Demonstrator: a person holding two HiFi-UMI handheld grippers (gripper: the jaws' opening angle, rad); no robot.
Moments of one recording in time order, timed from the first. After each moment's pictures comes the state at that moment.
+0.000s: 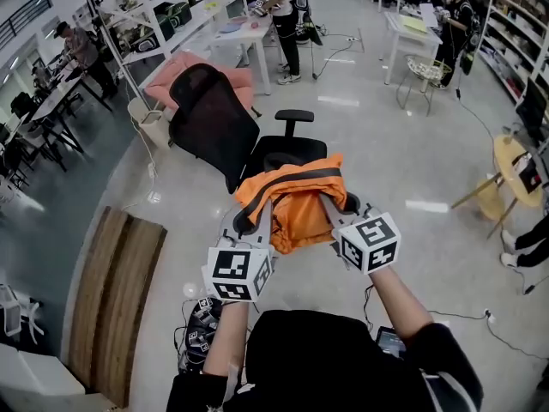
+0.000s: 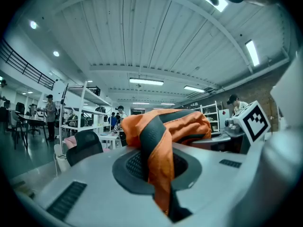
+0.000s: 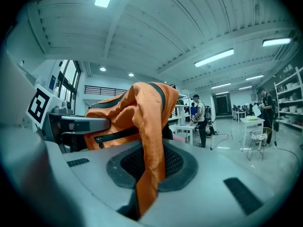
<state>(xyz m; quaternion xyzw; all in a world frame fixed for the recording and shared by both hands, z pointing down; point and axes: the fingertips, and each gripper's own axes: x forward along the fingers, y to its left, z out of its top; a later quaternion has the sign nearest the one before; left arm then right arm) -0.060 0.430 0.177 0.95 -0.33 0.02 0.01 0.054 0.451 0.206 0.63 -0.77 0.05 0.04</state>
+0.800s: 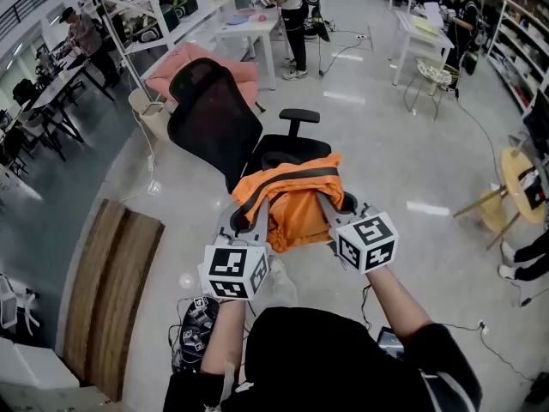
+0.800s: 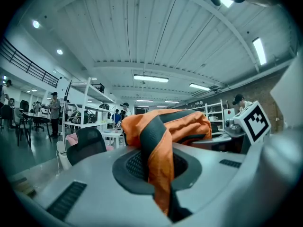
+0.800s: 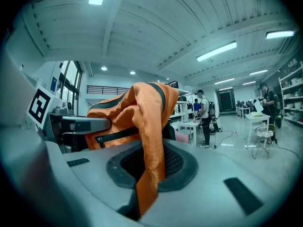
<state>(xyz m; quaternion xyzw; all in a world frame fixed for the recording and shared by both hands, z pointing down) -0.040 0.370 0.189 0.94 -0.35 0.03 0.02 0.074 0.389 0.219 0.61 -0.79 0.07 0.04</state>
